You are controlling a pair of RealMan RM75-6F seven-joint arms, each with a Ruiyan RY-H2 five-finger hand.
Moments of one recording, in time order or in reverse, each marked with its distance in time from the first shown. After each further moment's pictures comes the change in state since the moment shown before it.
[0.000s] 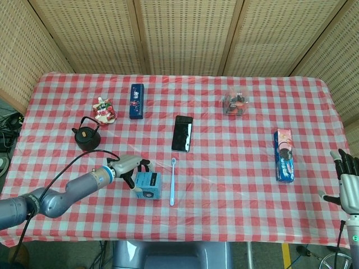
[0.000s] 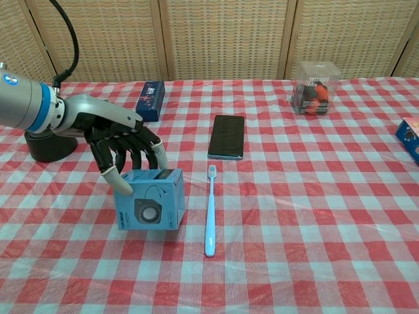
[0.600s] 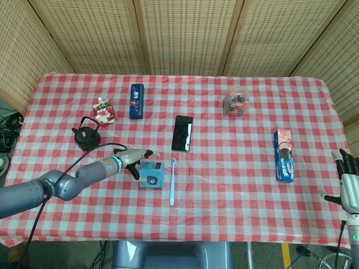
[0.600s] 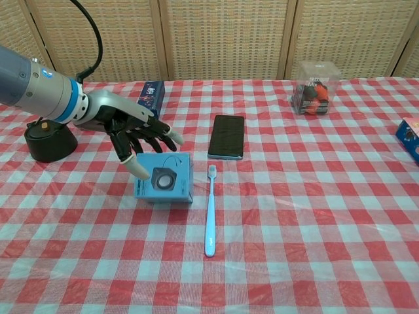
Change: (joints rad) left arm -0.126 -0.073 0.061 0.160 -0.004 -0.034 -0.150; right arm 0.001 -0.002 0.001 0.007 0.007 -0.006 0.002
